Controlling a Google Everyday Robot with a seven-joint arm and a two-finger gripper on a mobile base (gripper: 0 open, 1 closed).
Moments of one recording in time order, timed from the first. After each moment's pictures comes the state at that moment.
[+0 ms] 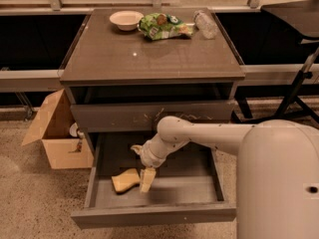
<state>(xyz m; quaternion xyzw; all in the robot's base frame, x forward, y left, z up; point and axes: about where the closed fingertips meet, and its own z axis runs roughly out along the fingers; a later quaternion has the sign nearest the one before) 0.564 0.077 0.481 -0.75 0.59 0.23 0.21</state>
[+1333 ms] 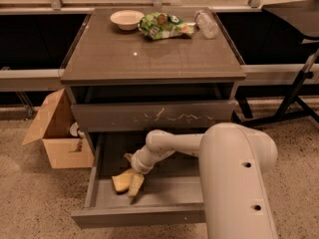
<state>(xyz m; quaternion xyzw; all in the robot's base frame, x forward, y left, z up) 0.596 0.125 0.372 -0.73 0.61 0.24 0.21</state>
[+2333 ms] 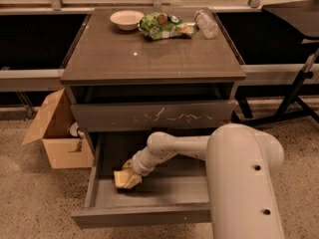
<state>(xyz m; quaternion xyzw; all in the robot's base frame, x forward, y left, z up) 0.590 0.129 0.376 -0.73 0.60 0.24 0.23</state>
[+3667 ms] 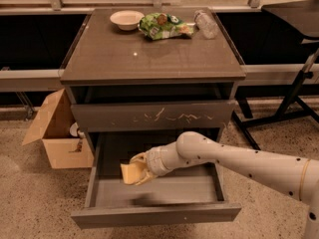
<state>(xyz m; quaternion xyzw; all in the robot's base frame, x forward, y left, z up) 0.543 0.073 0.528 -0.74 0.51 0.19 0.39</state>
